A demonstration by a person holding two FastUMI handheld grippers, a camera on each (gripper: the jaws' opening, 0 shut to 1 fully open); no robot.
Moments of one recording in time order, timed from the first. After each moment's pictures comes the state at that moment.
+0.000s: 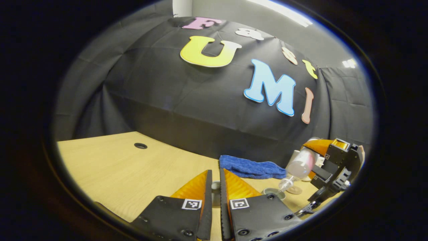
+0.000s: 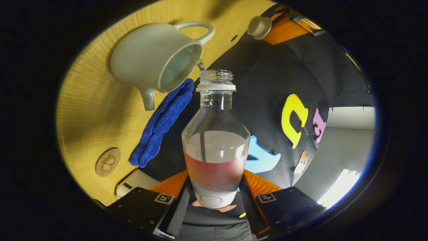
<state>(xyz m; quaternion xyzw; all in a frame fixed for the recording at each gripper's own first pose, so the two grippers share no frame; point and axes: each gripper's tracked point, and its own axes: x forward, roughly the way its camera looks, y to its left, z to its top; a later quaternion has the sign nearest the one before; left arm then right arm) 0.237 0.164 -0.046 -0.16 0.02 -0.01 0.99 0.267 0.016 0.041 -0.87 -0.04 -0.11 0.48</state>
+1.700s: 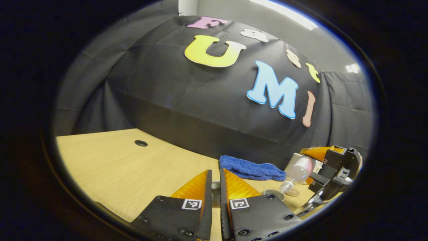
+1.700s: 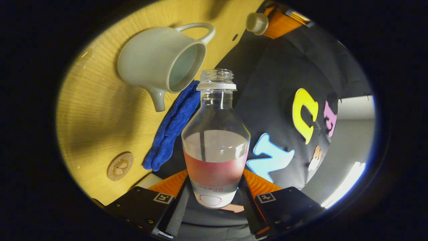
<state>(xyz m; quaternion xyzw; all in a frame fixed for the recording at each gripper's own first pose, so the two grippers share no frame) 0.237 0.170 -0.048 -0.18 0.02 -0.01 0.98 0.275 -0.008 0.024 -0.82 0.03 -0.05 0.57</state>
